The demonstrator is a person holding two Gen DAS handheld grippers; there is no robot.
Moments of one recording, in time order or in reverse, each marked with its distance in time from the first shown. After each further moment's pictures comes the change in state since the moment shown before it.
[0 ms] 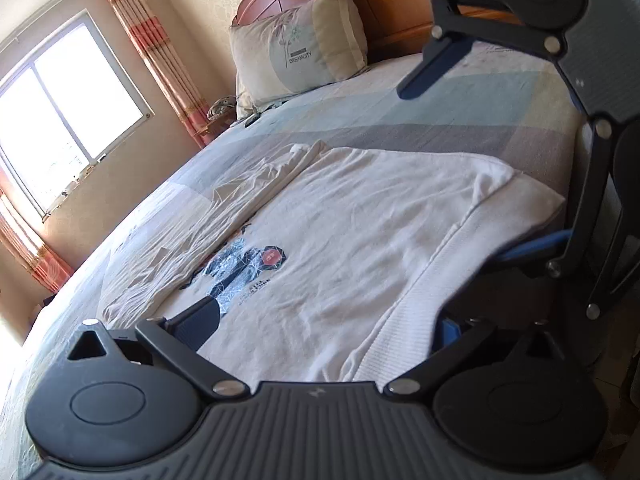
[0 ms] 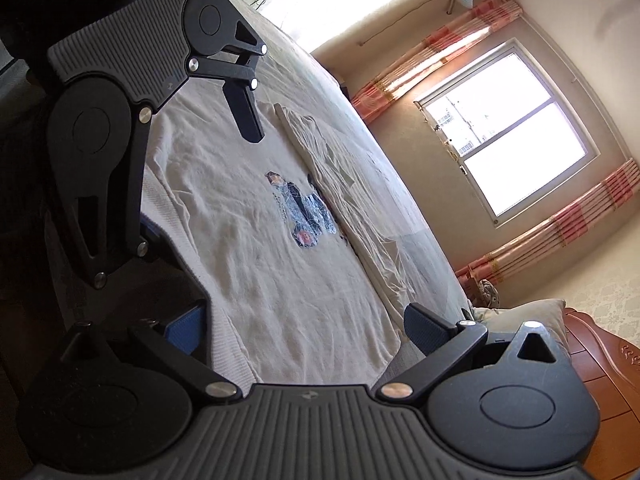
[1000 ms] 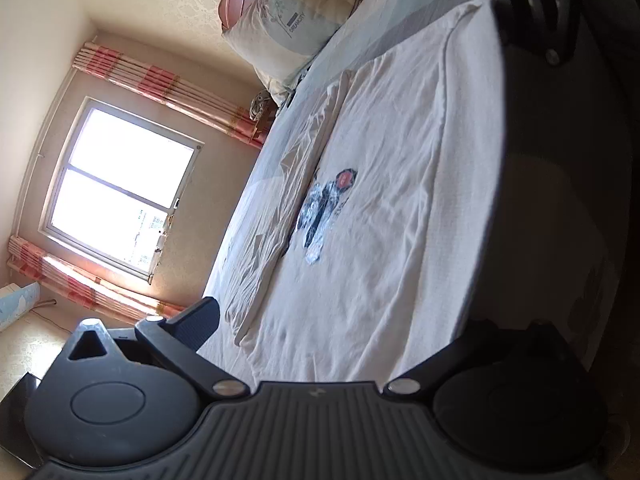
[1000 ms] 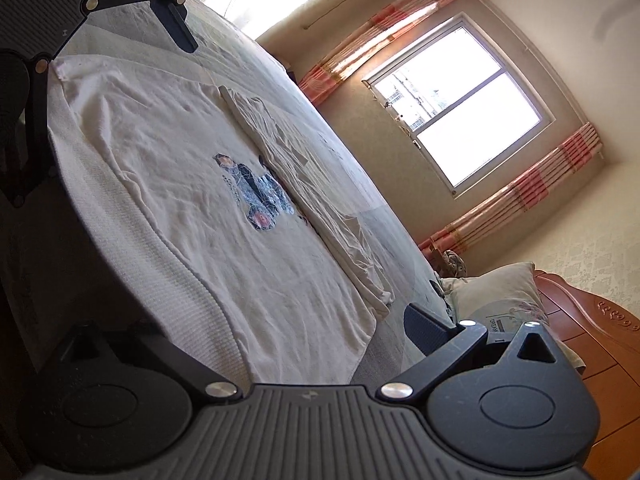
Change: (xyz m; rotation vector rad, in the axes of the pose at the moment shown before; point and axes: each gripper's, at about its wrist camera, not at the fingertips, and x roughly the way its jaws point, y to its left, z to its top) left arm 0.008 -0.020 -0.055 0.447 0.149 0.360; right arm 0.028 0.000 -0.009 0.104 0.047 -0.158
